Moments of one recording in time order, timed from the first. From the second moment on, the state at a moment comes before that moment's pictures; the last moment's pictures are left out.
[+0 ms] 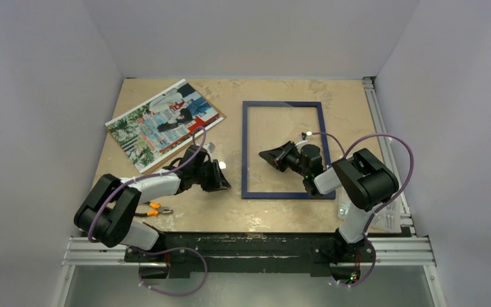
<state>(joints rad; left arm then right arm) -0.51 1.44 0.55 0.00 0.34 -0.78 0.43 1.78 0.46 1.07 -0.33 1.38</state>
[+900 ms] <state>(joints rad) -0.52 0.82 0.53 -0.22 0.30 -0.78 0.43 1.34 0.77 0.26 -0.27 1.00</state>
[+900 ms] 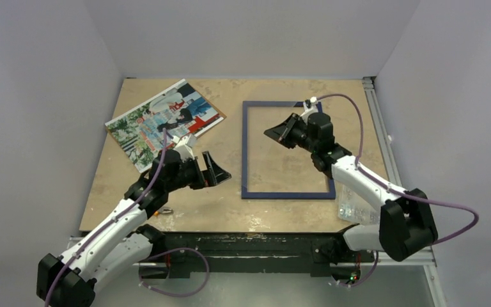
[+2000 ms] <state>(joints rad) -0.57 1.27 0.83 -0.46 0.32 -0.66 0.28 1.18 1.44 -0.82 -0.17 0.49</state>
